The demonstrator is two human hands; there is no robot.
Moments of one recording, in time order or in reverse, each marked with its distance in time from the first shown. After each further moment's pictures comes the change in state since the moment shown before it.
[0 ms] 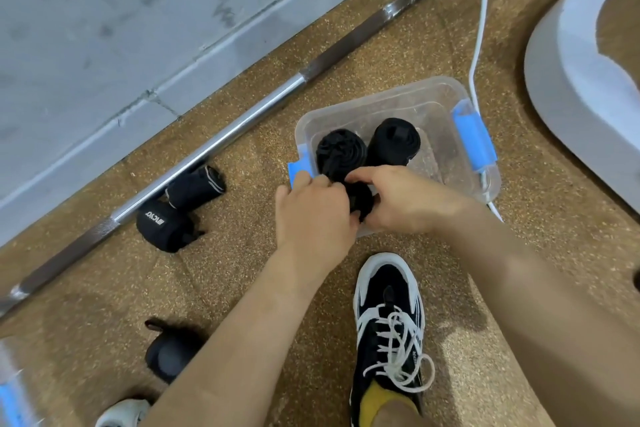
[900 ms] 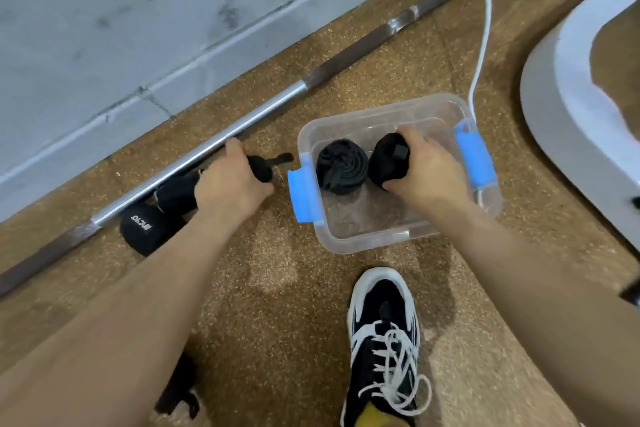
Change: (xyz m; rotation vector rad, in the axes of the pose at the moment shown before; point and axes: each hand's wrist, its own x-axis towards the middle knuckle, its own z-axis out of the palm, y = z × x) left_hand 0.061 -0.111 0.022 -0.292 0.029 -0.416; right_hand 0.034 0.045 -0.005 -0.175 0.589 0.243
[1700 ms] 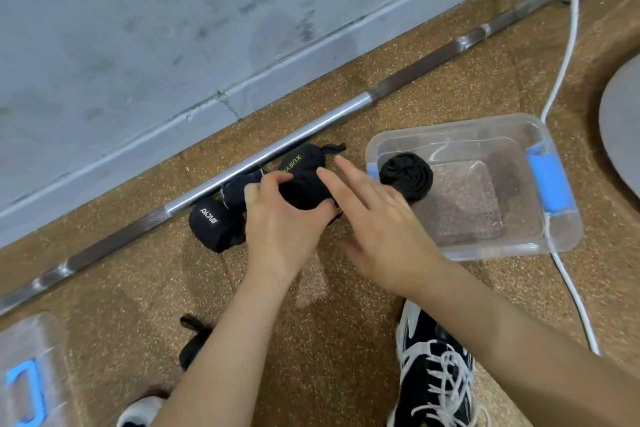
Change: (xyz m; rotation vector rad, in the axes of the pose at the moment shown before) left_hand -0.076 -0.012 -0.032 -0.585 0.131 -0.165; right_hand -0.066 -0.107 0.040 0.062 -0.086 -0.706
